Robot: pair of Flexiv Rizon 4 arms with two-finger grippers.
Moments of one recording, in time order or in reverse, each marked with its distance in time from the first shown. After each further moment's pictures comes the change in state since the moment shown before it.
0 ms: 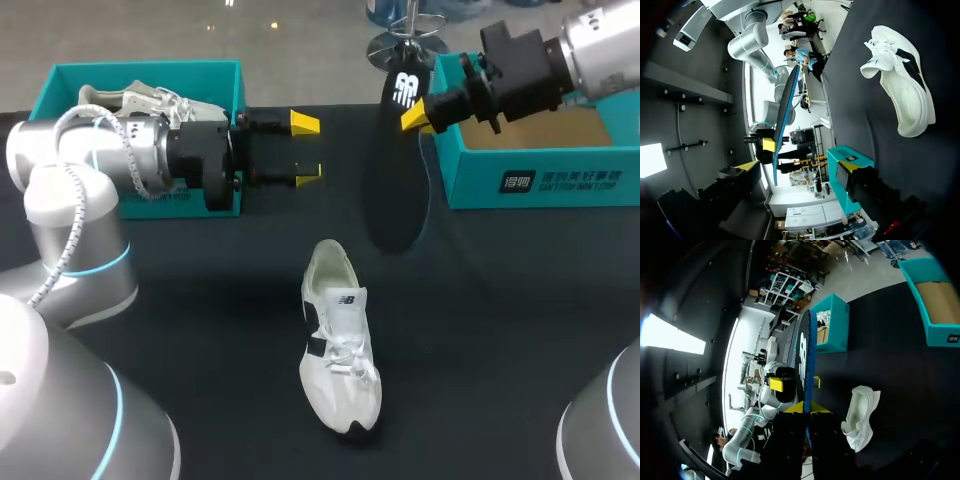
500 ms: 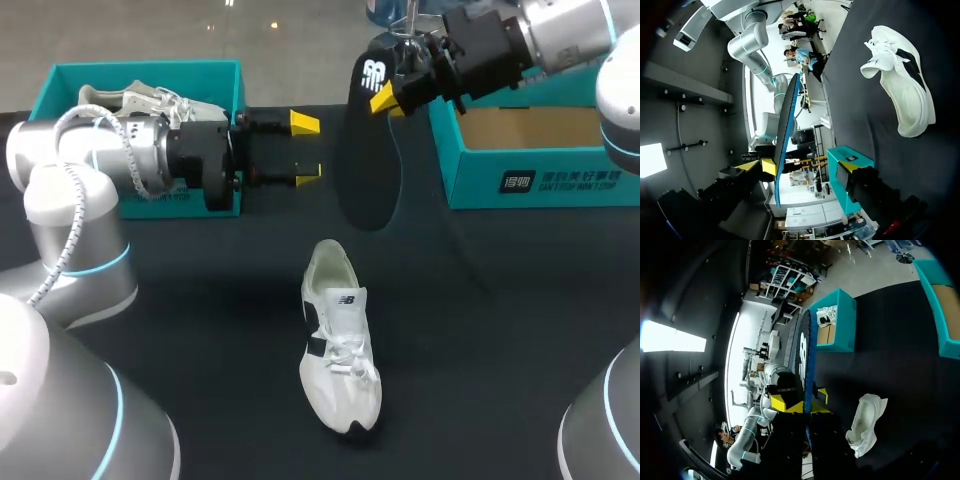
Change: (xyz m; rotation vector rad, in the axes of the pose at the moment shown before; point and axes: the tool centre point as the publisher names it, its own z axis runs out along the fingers) left arm 0.000 0.000 0.000 0.000 -0.001 0.000; right arm 0.011 0.035 0.035 0.079 0.024 0.000
